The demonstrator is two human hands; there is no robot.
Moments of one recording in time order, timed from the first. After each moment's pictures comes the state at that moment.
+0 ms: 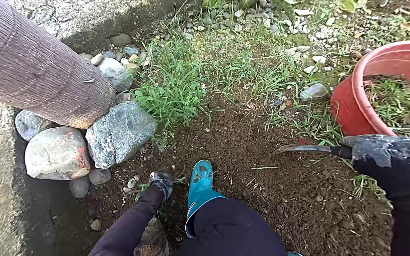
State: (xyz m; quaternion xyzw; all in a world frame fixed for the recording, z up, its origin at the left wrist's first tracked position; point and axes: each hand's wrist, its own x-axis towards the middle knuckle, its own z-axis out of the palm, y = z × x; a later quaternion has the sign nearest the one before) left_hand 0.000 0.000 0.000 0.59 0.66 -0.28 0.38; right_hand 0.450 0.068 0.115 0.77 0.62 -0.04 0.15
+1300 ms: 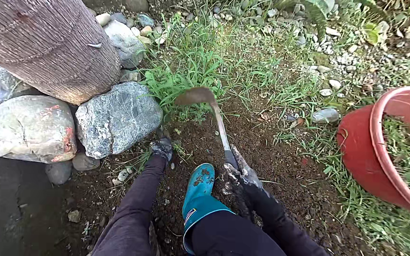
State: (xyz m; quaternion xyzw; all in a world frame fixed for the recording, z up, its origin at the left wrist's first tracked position) left_hand -0.034 0.108 -0.103 0.53 0.77 -0.15 0.32; right_hand 0.226 0.050 0.009 0.64 0.44 -0.61 -0.17
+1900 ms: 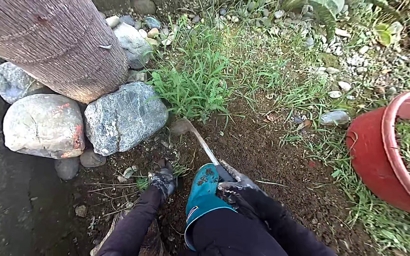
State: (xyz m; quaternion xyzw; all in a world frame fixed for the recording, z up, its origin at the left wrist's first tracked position) left_hand -0.028 0.011 -0.072 0.52 0.72 -0.21 0.41; right_hand 0.221 0.046 0.000 0.60 0.39 -0.70 -0.04
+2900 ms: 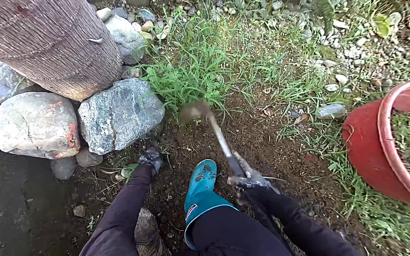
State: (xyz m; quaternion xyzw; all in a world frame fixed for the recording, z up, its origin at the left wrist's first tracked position) left_hand -0.074 0.052 -0.100 0.46 0.78 -0.11 0.41; right_hand 0.250 0.050 0.017 0.64 0.43 -0.64 -0.04
